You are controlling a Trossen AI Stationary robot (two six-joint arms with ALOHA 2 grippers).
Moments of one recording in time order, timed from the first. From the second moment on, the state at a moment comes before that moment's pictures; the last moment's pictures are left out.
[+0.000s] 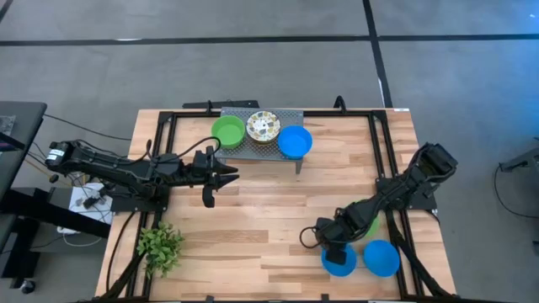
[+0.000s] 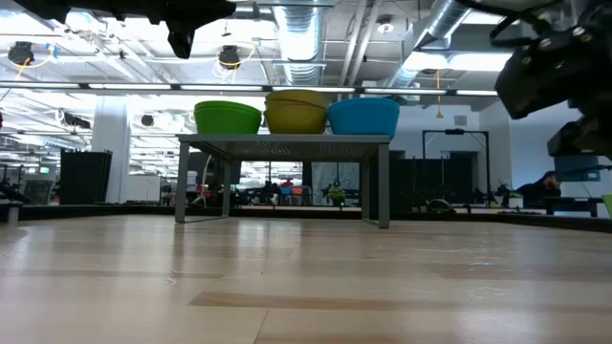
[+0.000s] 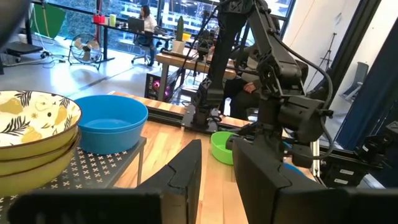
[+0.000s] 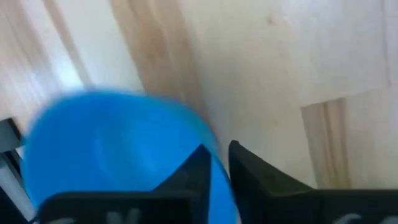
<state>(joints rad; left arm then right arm) -0.17 1.05 0.49 0.40 -0.23 -0.16 0.56 1.65 0.94 -0.68 -0.15 0.84</state>
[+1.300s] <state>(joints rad) -0.17 1.05 0.49 0.40 -0.23 -0.17 0.06 1.65 1.75 -1.23 0.11 0.14</state>
